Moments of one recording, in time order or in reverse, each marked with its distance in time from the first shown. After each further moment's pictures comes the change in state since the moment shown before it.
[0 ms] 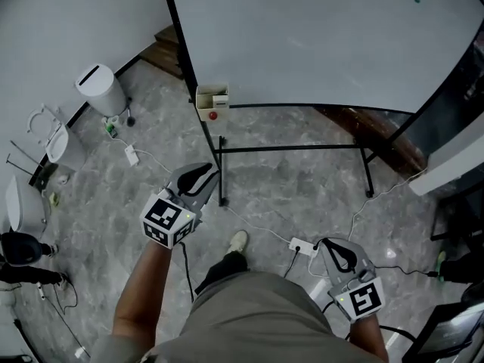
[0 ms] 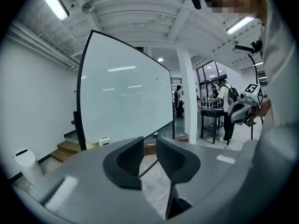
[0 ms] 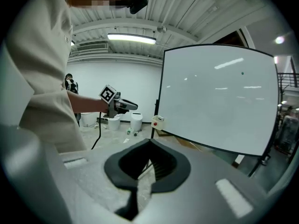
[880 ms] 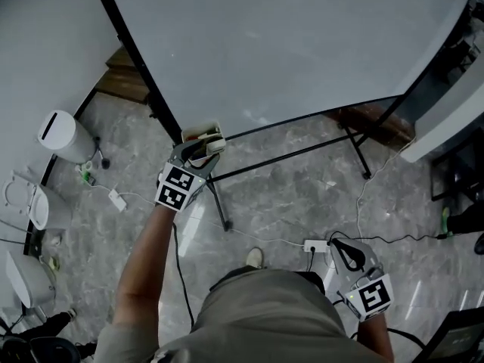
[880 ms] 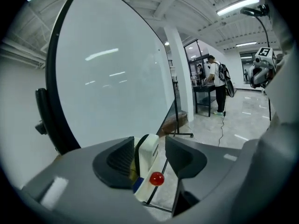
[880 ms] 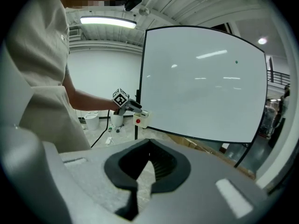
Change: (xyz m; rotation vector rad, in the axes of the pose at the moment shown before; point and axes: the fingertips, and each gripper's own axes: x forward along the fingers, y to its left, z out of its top) left arm 0.200 0.217 -0.058 0.221 0.195 -0.183; right arm 0.147 -0.033 0.029 0.133 0.147 -0.237
